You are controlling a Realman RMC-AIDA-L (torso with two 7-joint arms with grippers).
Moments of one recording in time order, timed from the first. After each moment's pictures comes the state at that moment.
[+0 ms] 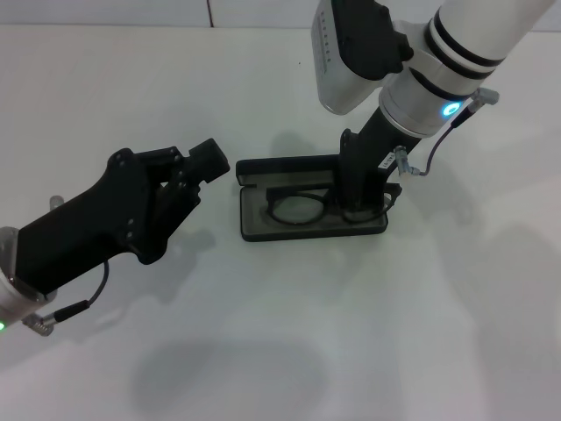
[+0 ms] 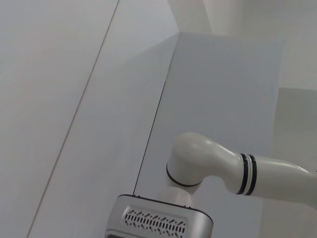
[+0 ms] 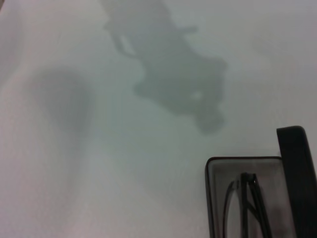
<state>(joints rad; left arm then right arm) -0.34 -2.06 1.15 0.36 1.13 1.87 -1.05 1.20 2.03 -1.48 -0.57 -2.27 -1.33 1.83</state>
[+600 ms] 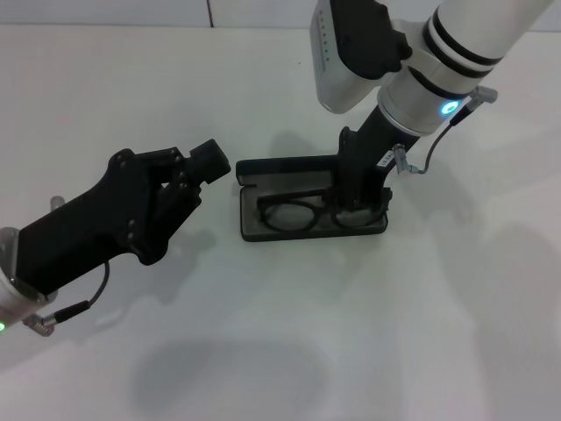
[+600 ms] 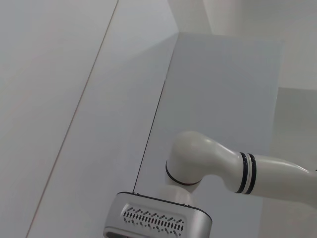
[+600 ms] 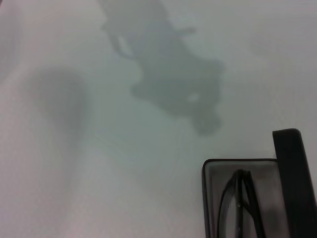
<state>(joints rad) -0.34 -2.06 1.15 0.36 1.13 1.87 -1.05 1.20 2.03 -1.48 -0.57 -2.27 -1.33 1.83</state>
